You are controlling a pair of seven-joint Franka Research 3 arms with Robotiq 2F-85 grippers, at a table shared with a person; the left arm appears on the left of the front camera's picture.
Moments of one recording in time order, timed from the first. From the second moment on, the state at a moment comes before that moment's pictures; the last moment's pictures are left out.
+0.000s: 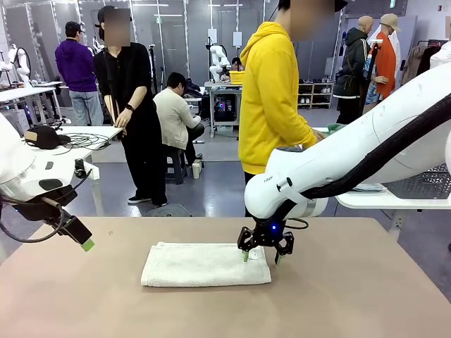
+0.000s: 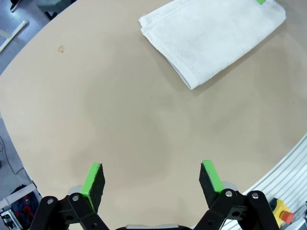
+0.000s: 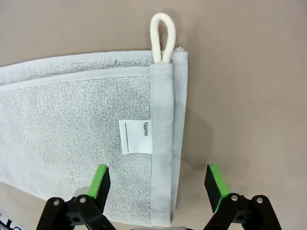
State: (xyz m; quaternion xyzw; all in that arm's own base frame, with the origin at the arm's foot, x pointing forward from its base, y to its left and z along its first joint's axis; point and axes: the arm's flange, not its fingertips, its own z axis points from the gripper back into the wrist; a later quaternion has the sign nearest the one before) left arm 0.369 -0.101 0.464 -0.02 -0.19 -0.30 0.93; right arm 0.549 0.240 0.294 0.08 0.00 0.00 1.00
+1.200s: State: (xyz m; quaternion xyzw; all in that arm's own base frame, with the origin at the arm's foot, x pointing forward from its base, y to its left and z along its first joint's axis) left arm 0.369 -0.101 0.464 -0.02 -0.19 -0.30 0.93; right arm 0.553 0.254 0.296 0.07 0.00 -0.01 1.00
